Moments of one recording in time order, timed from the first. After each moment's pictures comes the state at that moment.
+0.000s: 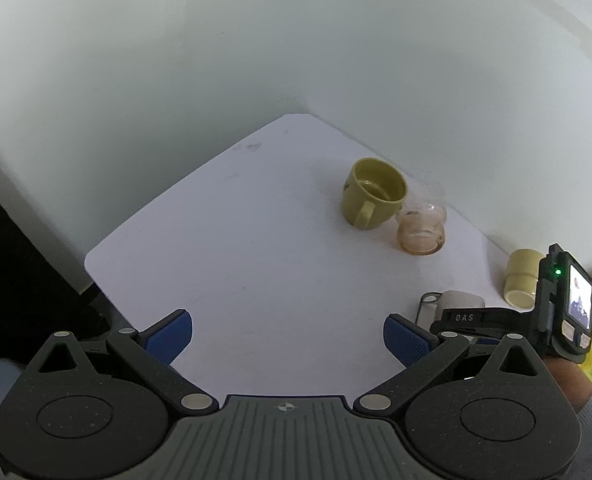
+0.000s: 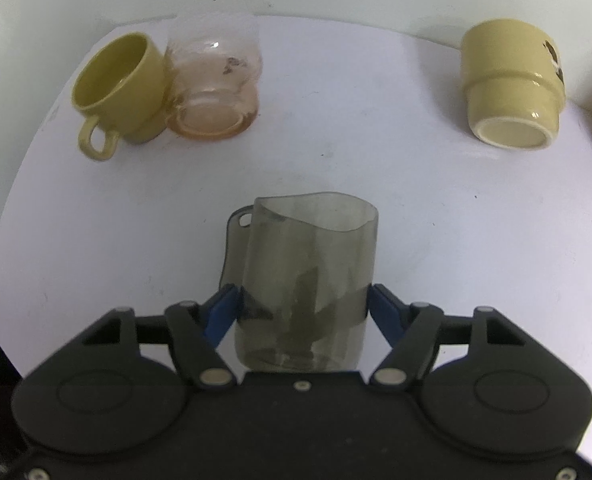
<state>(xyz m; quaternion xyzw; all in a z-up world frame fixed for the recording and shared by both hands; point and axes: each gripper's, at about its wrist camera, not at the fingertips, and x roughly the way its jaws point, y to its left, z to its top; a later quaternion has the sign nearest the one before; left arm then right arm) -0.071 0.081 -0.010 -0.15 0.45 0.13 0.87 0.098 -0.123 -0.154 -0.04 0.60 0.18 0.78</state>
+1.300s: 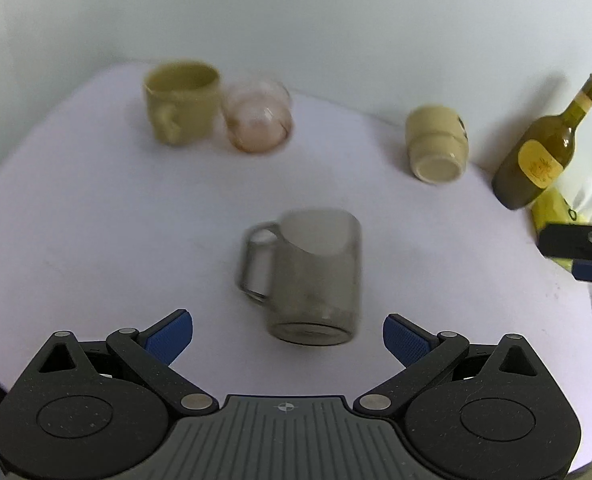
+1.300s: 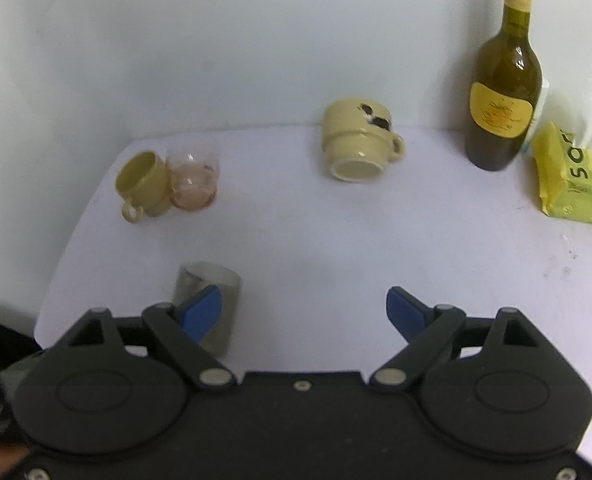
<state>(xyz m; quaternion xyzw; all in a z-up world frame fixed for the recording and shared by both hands) -0.021 -0.067 -0.128 -0.05 0.48 -0.05 0.87 0.024 -0.300 -0.078 0.06 0.48 0.17 0.86</state>
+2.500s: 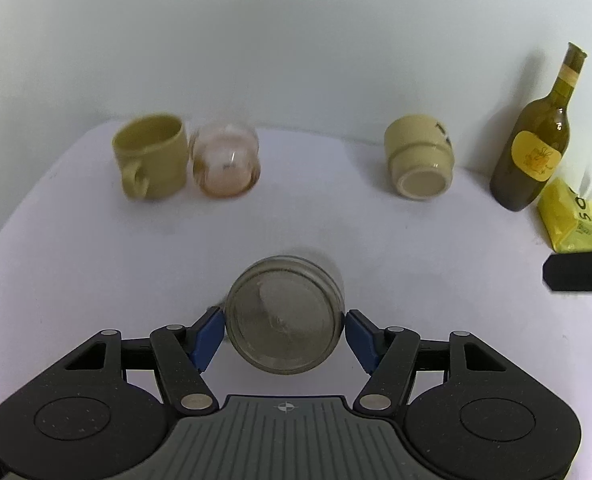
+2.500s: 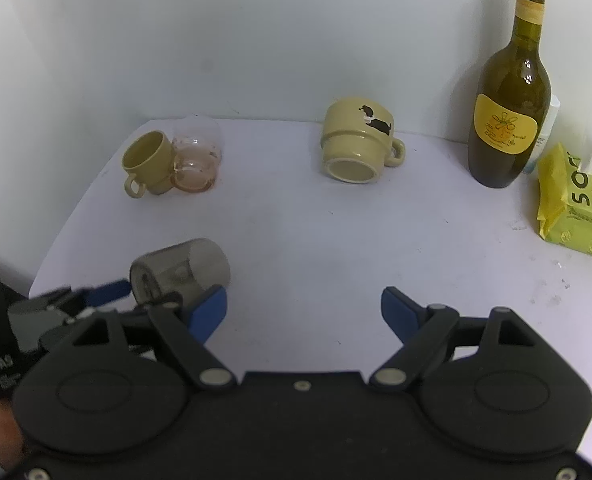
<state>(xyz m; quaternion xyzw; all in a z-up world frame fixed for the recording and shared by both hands) -0.014 -0.102 -0.106 0.03 0.42 -0.04 0.91 0.024 -0.322 -0.085 0.04 0.47 0.21 0.85</state>
